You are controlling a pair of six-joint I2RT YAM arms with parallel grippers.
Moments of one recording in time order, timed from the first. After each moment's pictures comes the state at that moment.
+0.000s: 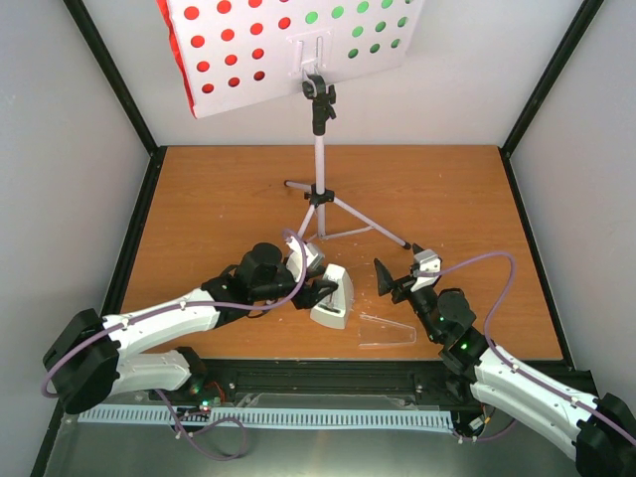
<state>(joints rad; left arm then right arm) -0.86 1.16 0.59 0.12 0.31 -0.16 0.73 0.60 0.08 0.55 0.29 0.03</state>
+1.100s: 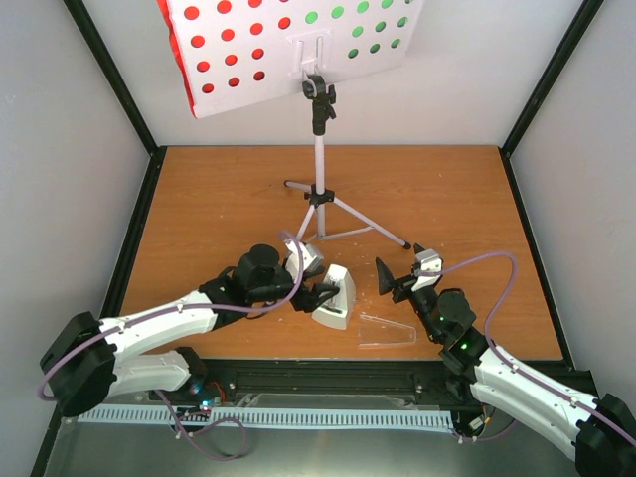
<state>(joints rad) -0.86 1.15 0.58 0.13 0.33 -0.17 0.72 0.60 0.08 0.55 0.30 0.05</state>
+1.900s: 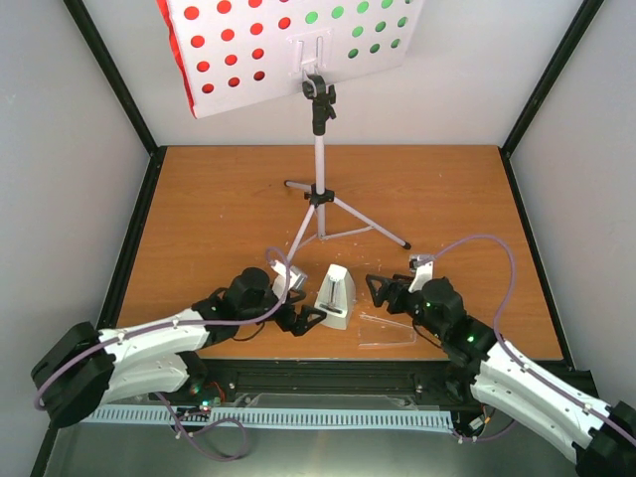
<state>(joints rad) -0.85 1.03 0.34 0.18 0.34 -0.37 0.72 0.55 0.25 -0.03 0.09 0.64</state>
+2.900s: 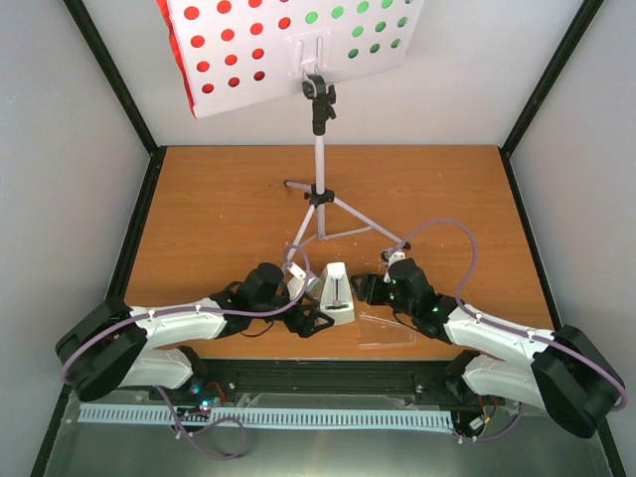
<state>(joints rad) -0.85 1.26 0.40 0.24 0.50 -0.35 0.72 1.10 0.35 0.13 -0.03 0.69</state>
